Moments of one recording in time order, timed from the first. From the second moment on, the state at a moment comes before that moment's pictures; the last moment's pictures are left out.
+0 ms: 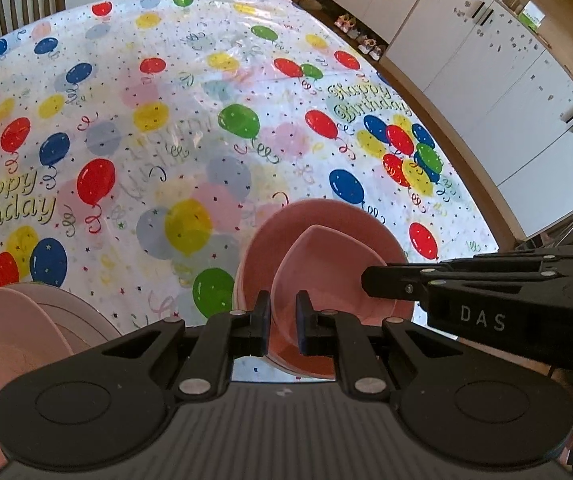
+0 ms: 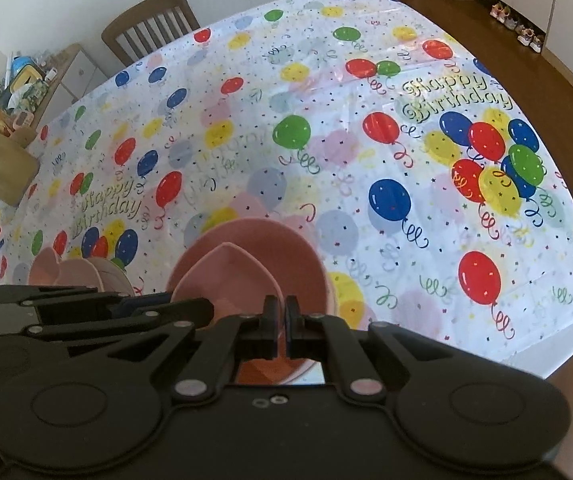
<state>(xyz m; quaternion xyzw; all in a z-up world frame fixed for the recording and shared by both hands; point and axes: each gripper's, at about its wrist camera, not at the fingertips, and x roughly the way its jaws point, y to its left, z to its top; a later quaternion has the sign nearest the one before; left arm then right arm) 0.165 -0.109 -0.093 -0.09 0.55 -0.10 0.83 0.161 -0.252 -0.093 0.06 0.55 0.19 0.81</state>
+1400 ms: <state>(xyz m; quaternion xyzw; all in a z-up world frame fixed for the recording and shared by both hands) 0.153 -0.106 -0.075 -0.08 0.53 -0.12 0.83 0.145 -0.252 -0.064 0.04 0.52 0.19 0.83</state>
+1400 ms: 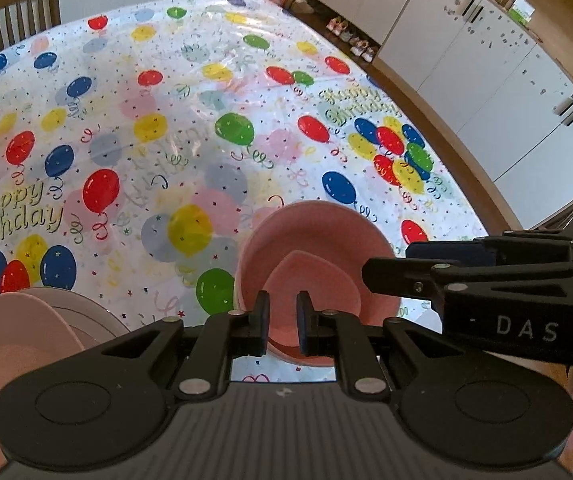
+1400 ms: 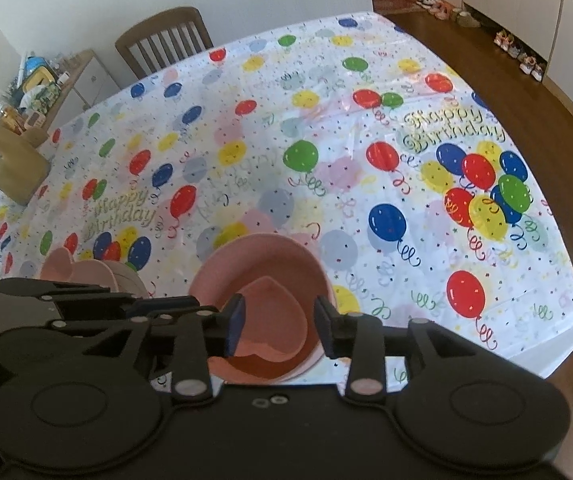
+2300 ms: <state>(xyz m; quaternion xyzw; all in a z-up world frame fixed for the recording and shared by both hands) 0.100 -0.072 -0.032 -0.10 0.45 -0.10 0.88 0.097 -0.262 -0.019 0.05 0.43 0.19 0.88</state>
